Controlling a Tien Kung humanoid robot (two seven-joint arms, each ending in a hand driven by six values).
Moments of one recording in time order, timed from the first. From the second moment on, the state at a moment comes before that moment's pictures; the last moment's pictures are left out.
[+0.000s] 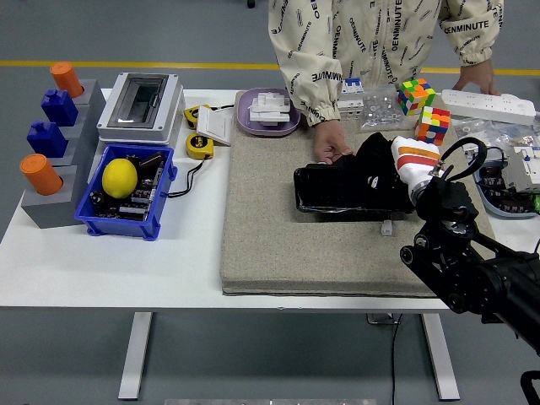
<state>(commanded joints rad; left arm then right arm) -0.07 0.24 -1.21 -0.22 0.95 0.07 0.13 0.66 -0.08 0.76 0.90 -2.08 -0.25 -0.48</state>
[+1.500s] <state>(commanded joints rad) -0.07 0.24 -1.21 -0.22 0.95 0.07 0.13 0.75 0.00 0.33 1.02 -2.00 -0.24 -0.48</state>
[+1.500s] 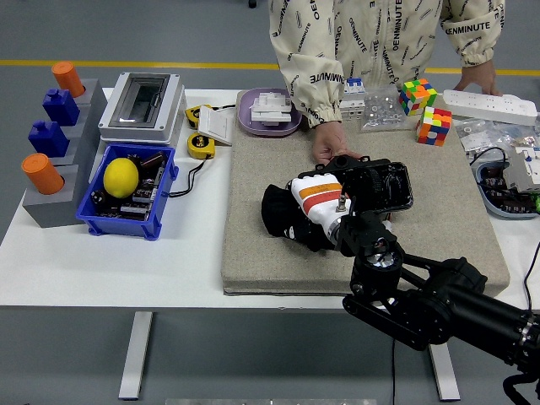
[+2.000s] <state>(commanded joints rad) -0.07 0.24 -1.20 -0.22 0.95 0.07 0.13 0.75 0.00 0.37 1.02 -2.01 -0.24 -0.48</state>
